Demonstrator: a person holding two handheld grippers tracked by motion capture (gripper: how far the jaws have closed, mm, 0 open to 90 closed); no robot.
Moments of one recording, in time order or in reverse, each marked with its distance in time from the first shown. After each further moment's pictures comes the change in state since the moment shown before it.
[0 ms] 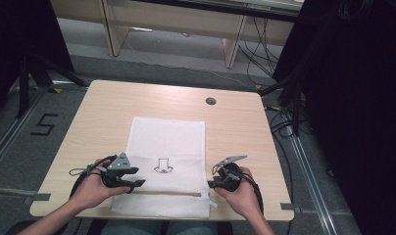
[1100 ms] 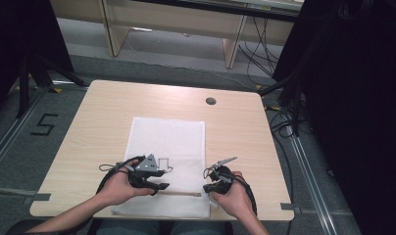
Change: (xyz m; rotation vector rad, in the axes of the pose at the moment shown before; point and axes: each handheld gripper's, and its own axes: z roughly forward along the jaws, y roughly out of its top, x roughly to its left) left arm -0.040 0.045 0.044 -0.016 -0.131 0.073; right arm 0.018 0.002 0.014 0.087 0.045 -0.007
